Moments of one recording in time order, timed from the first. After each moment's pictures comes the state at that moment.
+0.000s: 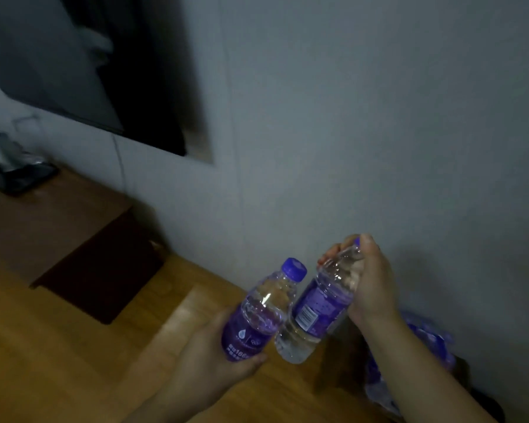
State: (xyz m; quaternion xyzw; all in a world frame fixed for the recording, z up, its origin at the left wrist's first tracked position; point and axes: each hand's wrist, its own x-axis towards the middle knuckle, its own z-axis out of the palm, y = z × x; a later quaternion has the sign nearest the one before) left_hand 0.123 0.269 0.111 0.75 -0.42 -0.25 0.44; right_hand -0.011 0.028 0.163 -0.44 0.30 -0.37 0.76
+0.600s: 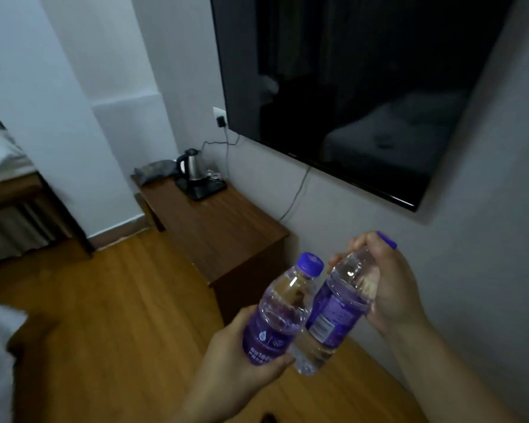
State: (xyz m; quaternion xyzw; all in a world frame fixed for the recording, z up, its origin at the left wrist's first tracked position) left_hand 0.412 0.584 0.154 0.79 -0.28 -0.13 0.54; right_hand 0.366 0.330 0.227 -0.52 0.08 -0.24 0.82
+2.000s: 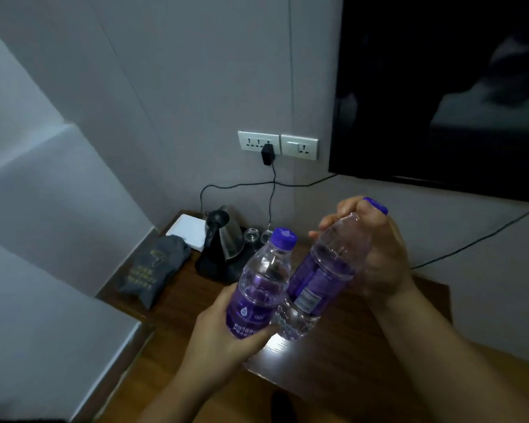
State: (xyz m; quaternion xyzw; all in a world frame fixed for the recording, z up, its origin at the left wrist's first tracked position) left_hand 1.430 0.750 0.142 0.75 -0.40 -0.24 0.47; right_hand 1.285 0.525 0.202 -0.46 0.11 -0.38 0.80
